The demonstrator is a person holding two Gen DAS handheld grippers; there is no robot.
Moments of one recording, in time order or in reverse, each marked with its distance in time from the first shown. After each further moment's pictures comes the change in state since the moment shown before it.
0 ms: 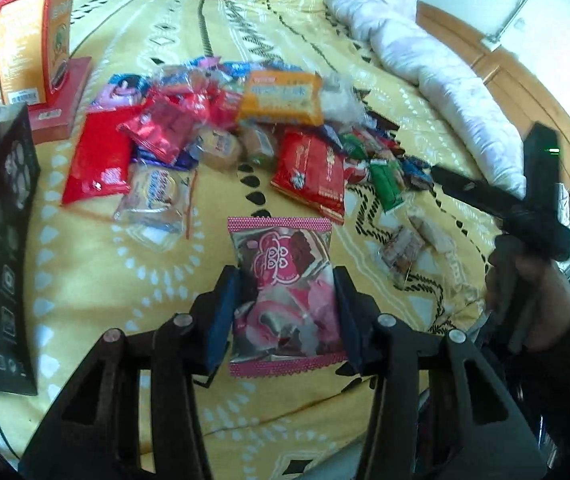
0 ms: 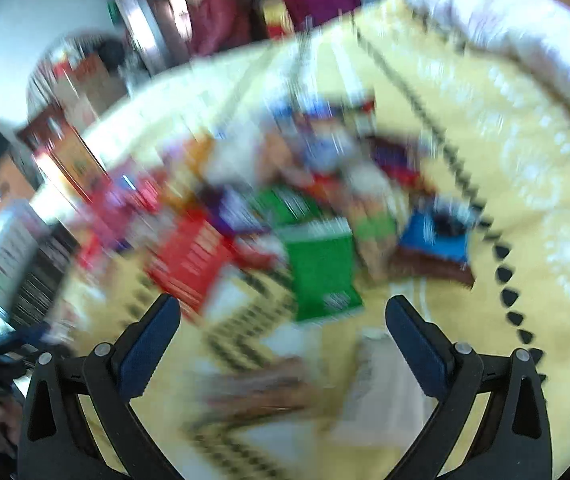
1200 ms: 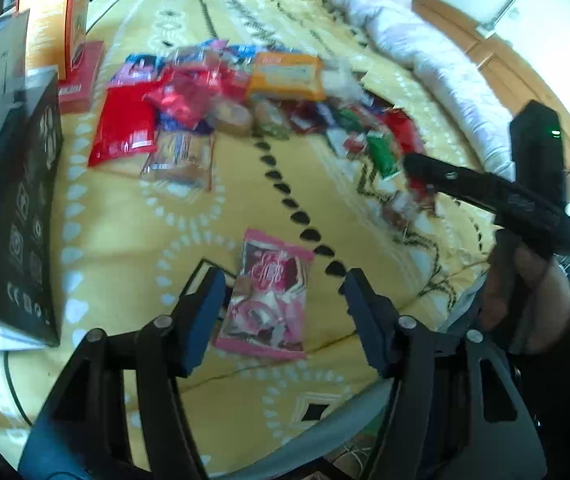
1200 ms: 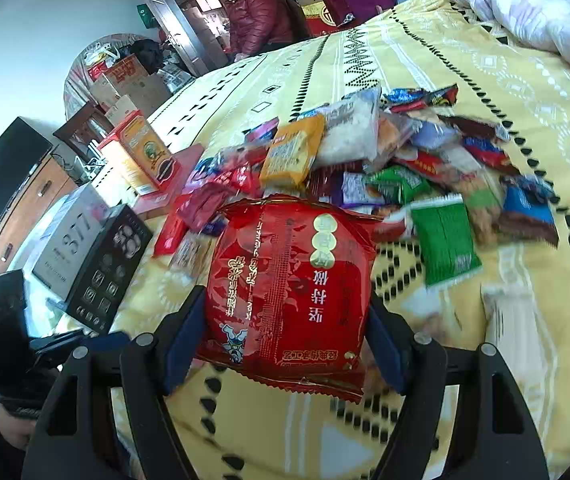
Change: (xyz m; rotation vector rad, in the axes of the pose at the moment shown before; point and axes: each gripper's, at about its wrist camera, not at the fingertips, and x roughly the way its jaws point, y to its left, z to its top) left arm -0.019 0.009 -0.026 0.020 0.090 0.002; right arm -0.002 0.061 -0.026 0.017 0.065 0.167
